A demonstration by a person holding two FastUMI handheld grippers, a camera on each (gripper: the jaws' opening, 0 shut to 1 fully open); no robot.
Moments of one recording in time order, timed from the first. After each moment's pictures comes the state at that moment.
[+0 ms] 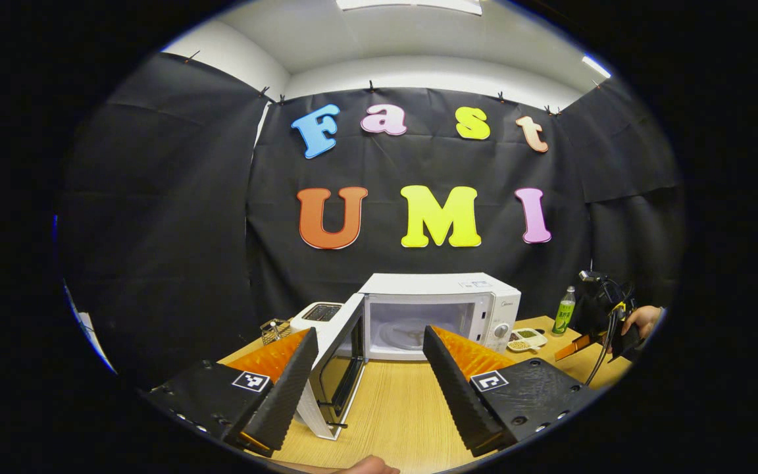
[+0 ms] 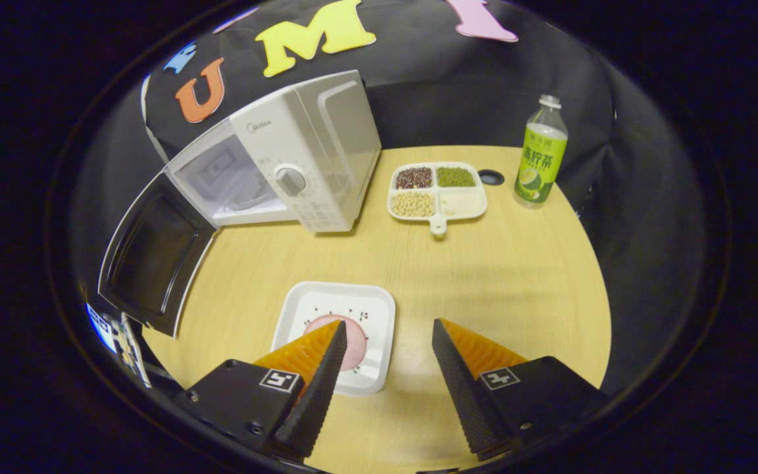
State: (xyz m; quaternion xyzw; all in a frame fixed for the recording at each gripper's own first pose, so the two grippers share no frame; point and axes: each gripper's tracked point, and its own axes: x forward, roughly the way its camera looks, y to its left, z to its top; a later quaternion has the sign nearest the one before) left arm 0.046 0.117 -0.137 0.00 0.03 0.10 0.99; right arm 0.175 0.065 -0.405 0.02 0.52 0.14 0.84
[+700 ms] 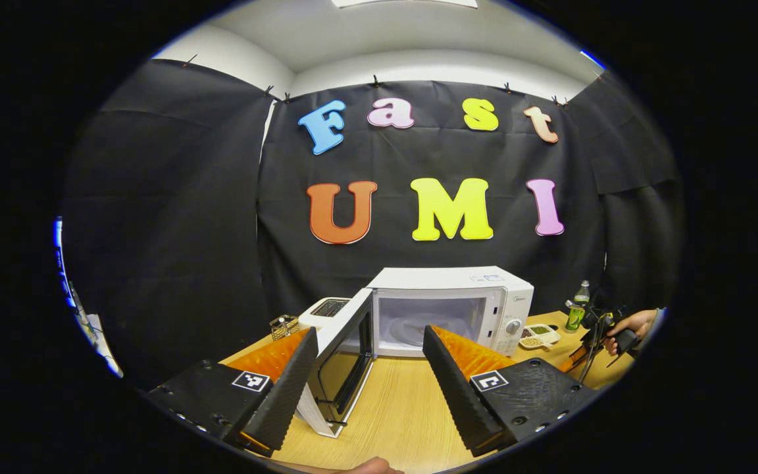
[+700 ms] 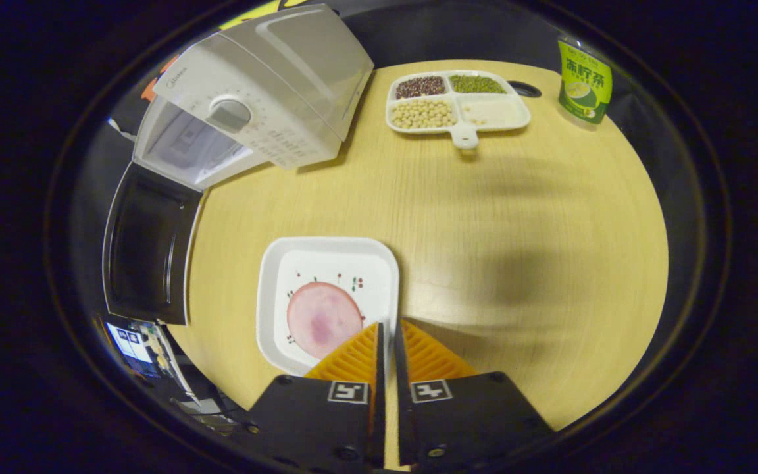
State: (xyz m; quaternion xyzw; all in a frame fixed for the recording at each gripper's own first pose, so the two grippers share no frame) left arm 0.051 0.110 -0.140 0.02 0.04 0.13 0.99; right arm 0.152 0.078 -0.470 0.06 0.69 0.18 0.70
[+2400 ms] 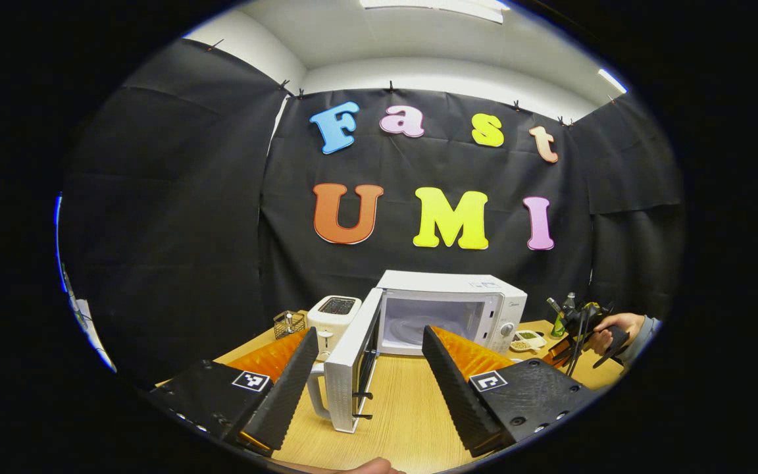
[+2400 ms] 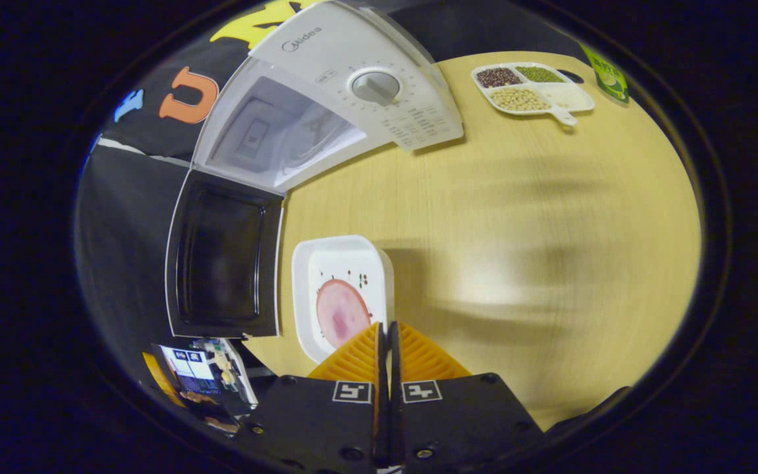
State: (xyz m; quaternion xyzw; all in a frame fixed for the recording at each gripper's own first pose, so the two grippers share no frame) left arm 0.008 0.161 -0.130 -0.03 0.02 0.09 0.99; right arm 0.108 0.221 -0.407 0.18 0.65 0.21 0.70
